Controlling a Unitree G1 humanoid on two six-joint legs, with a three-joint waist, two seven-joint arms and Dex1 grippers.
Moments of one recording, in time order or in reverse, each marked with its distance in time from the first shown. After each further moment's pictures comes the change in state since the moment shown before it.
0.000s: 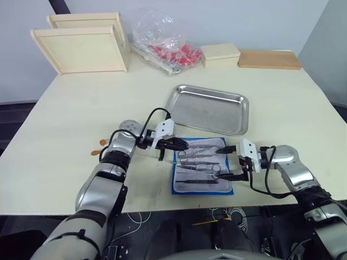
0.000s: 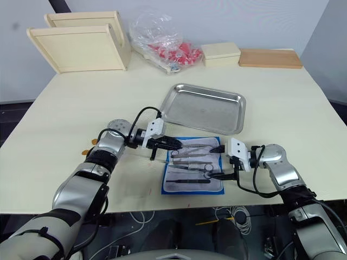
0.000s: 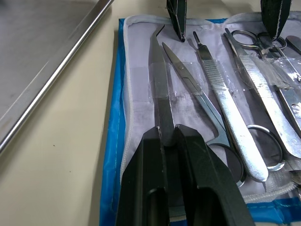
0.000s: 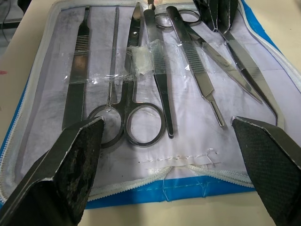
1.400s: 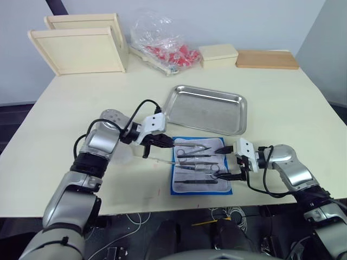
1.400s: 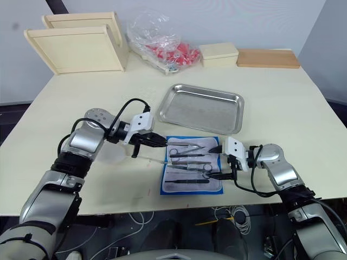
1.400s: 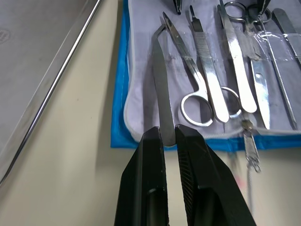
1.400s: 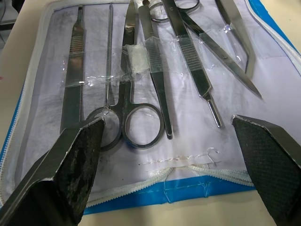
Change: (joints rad) left arm 0.136 0.248 -0.034 -0.644 0.015 0.506 0.005; right arm -0.008 -0.004 0.025 -0.043 -0.001 0.092 -0.030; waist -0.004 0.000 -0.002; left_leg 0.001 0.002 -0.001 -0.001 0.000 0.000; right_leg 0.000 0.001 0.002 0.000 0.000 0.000
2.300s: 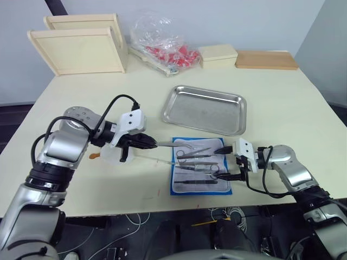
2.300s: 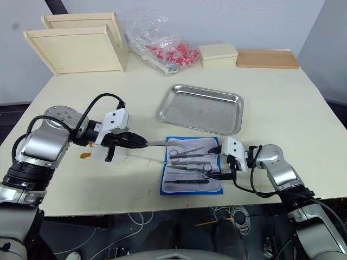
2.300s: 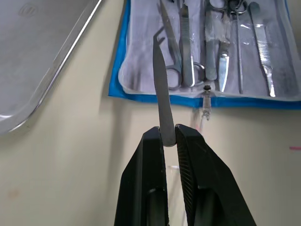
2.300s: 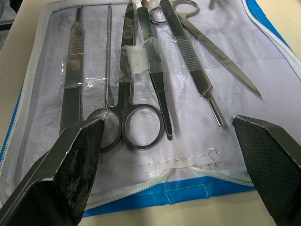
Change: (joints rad) left arm 0.142 0.256 0.074 -0.326 -0.154 0.222 0.014; right arm 0.002 0.003 0.004 -0.003 0.000 0.007 -0.009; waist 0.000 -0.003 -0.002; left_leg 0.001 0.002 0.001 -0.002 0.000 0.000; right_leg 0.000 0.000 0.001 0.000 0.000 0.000
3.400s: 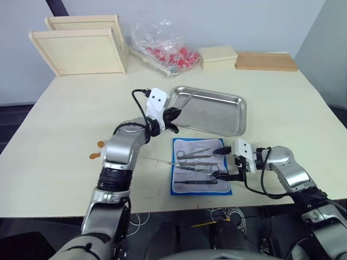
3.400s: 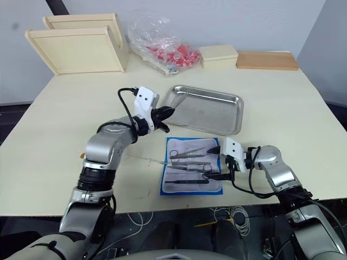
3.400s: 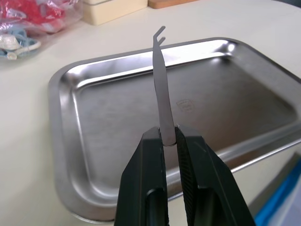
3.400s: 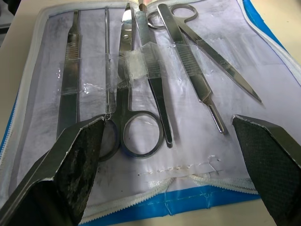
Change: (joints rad) left arm -0.058 -0.626 0.142 0.011 0.034 0.329 1.005; right arm 0.009 0.021 0.000 0.007 -0.001 -0.002 -0.019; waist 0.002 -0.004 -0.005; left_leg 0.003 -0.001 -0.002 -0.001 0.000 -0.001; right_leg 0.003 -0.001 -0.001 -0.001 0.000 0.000
